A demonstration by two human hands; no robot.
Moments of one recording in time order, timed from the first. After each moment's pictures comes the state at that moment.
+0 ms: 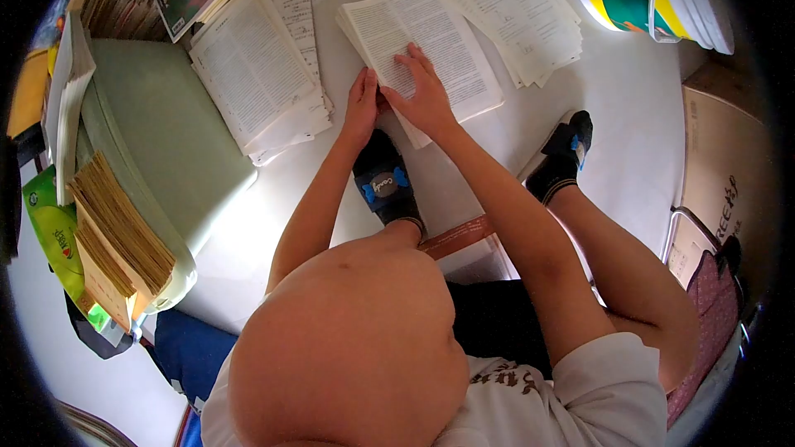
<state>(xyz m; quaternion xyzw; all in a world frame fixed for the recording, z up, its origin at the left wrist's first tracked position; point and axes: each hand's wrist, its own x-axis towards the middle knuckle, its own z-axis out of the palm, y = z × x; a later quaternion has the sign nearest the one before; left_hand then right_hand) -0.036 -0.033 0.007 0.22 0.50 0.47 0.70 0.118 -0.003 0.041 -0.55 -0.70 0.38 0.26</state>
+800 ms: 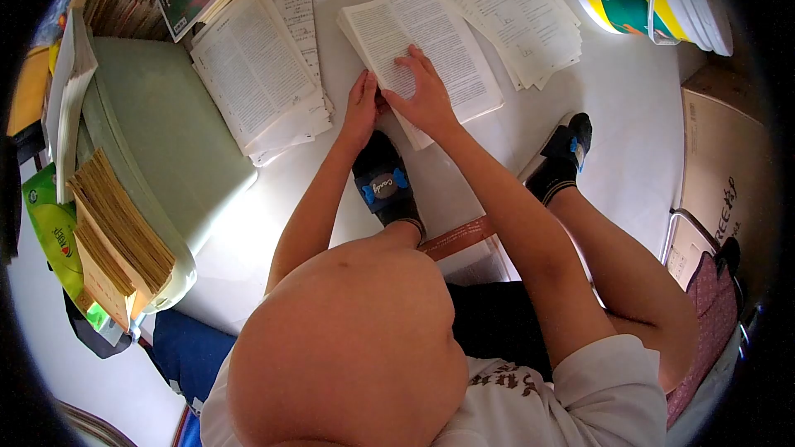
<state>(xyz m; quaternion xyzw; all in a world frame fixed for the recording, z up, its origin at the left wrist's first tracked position) -0.039 -0.034 0.009 0.21 0.49 0.46 0.71 0.119 0.001 0.046 -0.55 -0.71 0.37 0.25</state>
